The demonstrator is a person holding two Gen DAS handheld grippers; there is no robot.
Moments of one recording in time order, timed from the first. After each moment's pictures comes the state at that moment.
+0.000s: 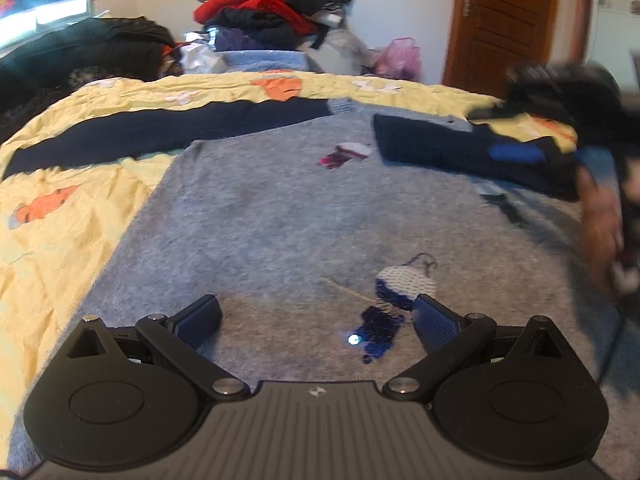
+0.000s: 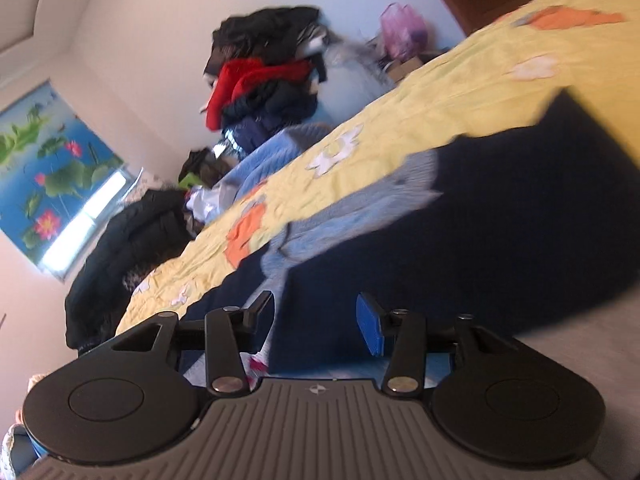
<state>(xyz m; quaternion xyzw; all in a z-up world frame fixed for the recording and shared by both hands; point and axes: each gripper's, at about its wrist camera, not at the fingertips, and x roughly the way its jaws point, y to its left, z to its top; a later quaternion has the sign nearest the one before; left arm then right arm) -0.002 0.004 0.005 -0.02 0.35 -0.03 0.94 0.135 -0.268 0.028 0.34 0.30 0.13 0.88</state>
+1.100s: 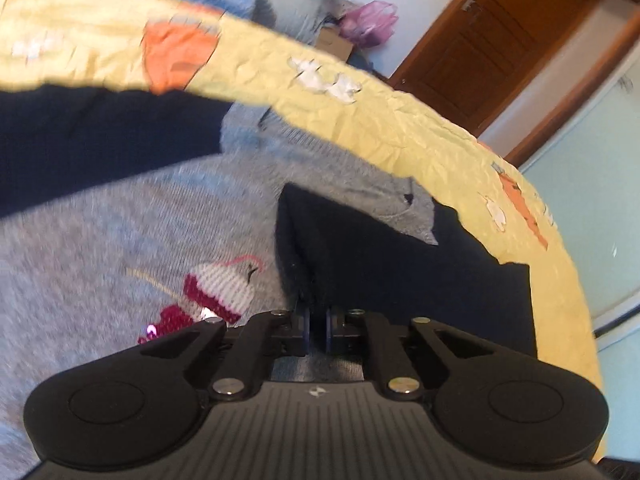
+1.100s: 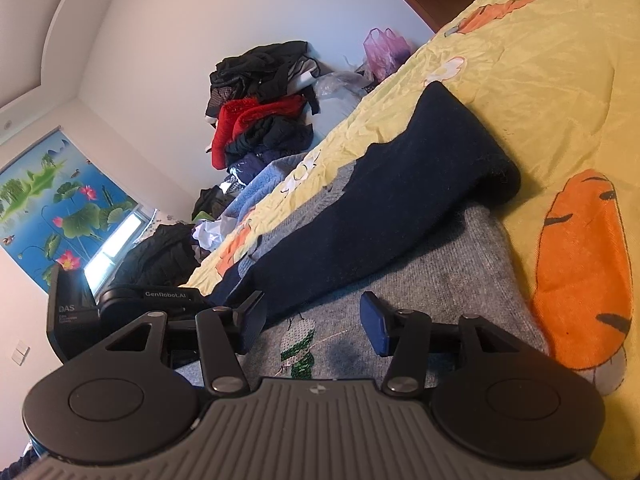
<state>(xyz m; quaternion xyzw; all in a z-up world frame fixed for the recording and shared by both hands) 0.206 -0.026 0.025 -0.18 0.44 -0.12 0.87 0.095 -0.321 -0.019 0.38 0.26 0.14 0.88</state>
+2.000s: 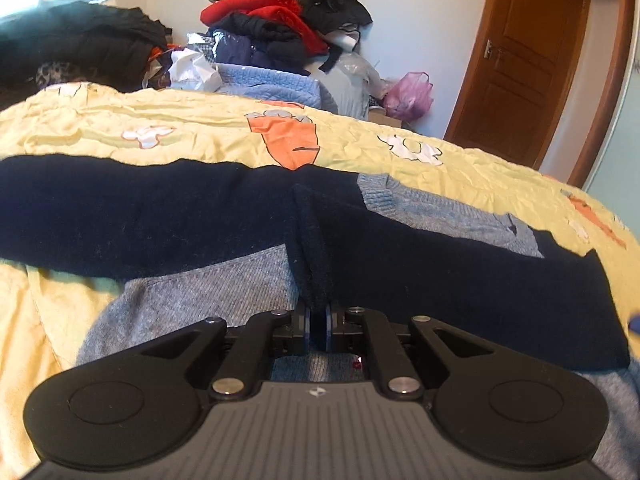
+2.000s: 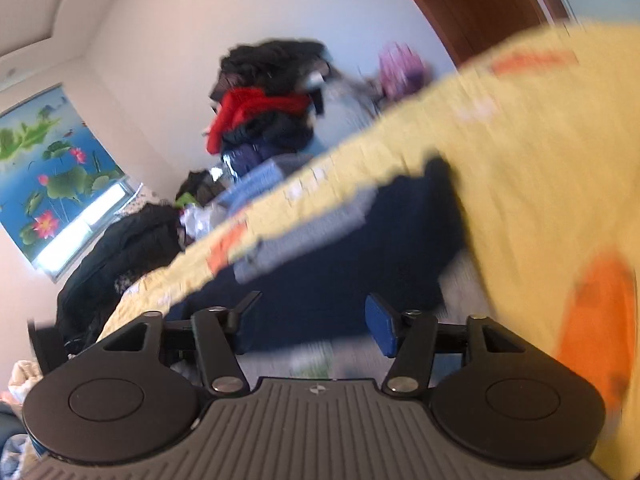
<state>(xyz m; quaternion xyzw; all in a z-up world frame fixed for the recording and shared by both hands) 0.170 0.034 -0.003 -0.09 0.33 -0.02 0.94 0.124 -0.298 0.036 0.28 0.24 0.12 0.92</state>
